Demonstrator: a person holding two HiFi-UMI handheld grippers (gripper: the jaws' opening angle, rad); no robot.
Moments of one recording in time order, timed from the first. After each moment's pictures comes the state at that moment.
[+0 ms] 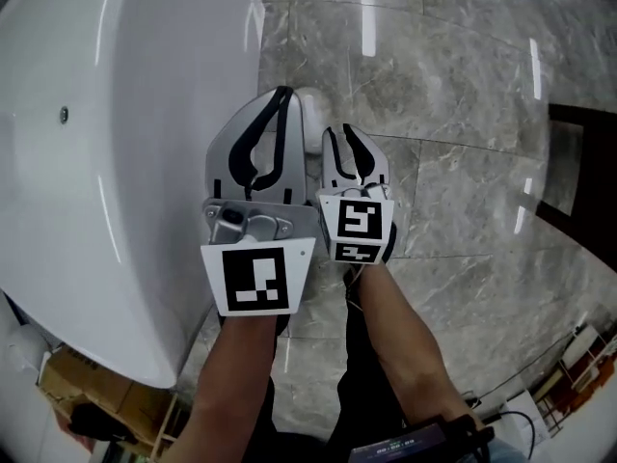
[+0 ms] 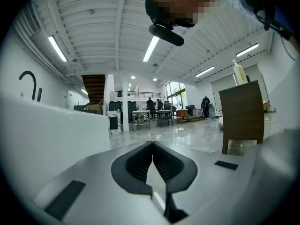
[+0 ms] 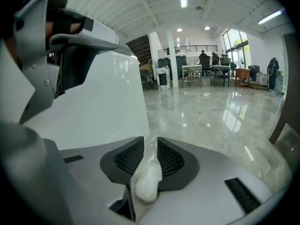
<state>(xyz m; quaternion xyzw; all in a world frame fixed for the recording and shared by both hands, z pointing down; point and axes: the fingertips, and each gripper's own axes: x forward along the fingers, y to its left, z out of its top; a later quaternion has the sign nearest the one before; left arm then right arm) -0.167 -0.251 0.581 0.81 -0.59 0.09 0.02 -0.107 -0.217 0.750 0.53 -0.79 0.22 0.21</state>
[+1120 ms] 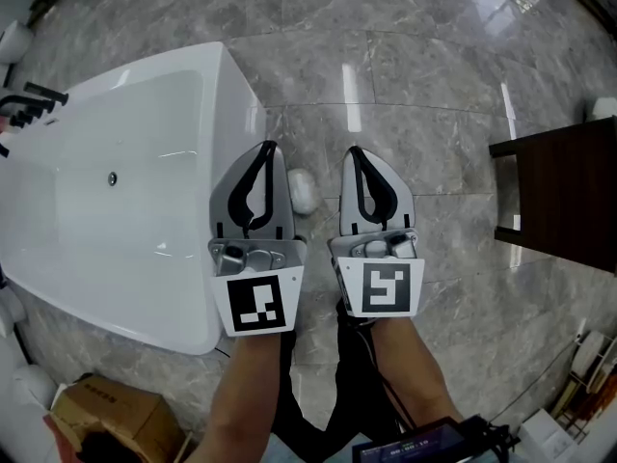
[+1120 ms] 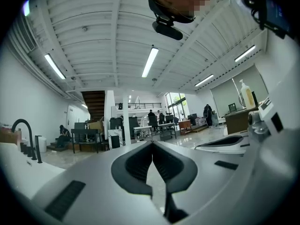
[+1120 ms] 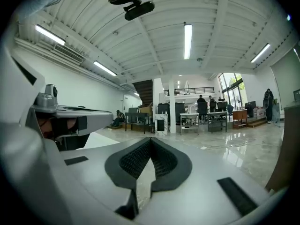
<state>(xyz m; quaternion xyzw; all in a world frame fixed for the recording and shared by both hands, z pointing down) -0.146 -0.257 0.270 0.80 -0.60 0.04 -0.03 -0.055 -0.261 0.301 0.58 -0.82 0.02 0.03</state>
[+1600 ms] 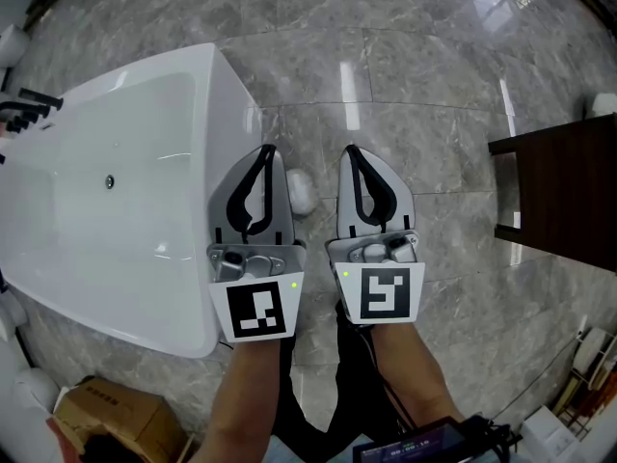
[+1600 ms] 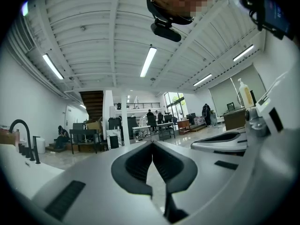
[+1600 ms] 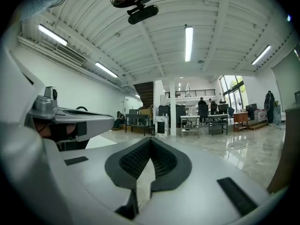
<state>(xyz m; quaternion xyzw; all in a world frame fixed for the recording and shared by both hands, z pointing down) -0.136 -0.259 0.277 0.80 -0.59 0.05 -0.04 -0.050 -0.266 0.298 0.57 -0.82 0.01 0.02</state>
